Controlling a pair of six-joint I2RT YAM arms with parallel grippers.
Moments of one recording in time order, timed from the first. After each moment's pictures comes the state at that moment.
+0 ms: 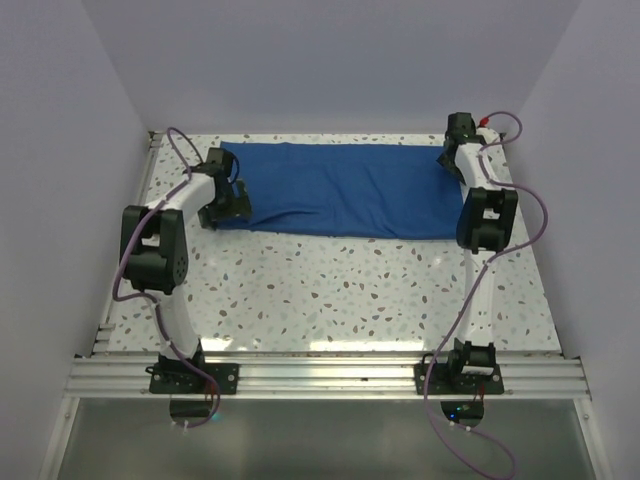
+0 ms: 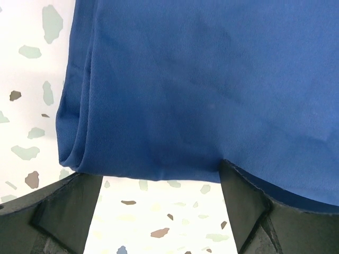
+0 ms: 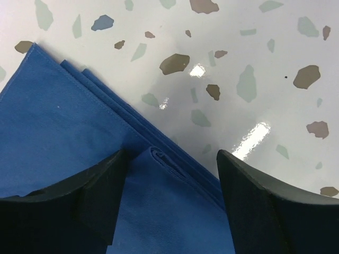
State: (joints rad) left arm -0.11 1.94 1.41 -0.67 -0.14 -0.44; right arm -0.07 2.58 2.32 -0.74 0.50 0.69
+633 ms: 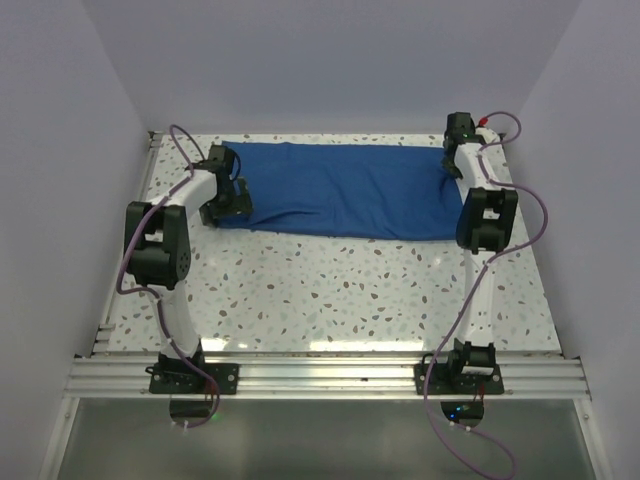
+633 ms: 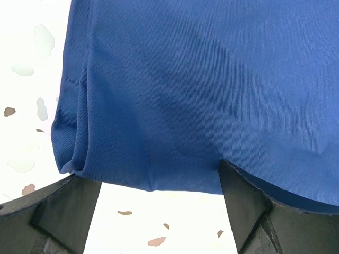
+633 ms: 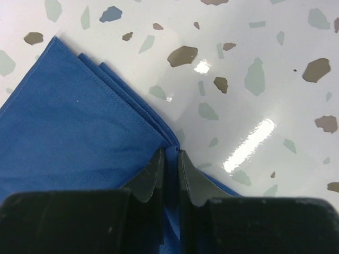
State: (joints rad) left arm -0.11 2.00 1.48 -0.70 -0.14 -0.44; right arm -0.06 2.58 2.33 -0.74 0.48 0.71
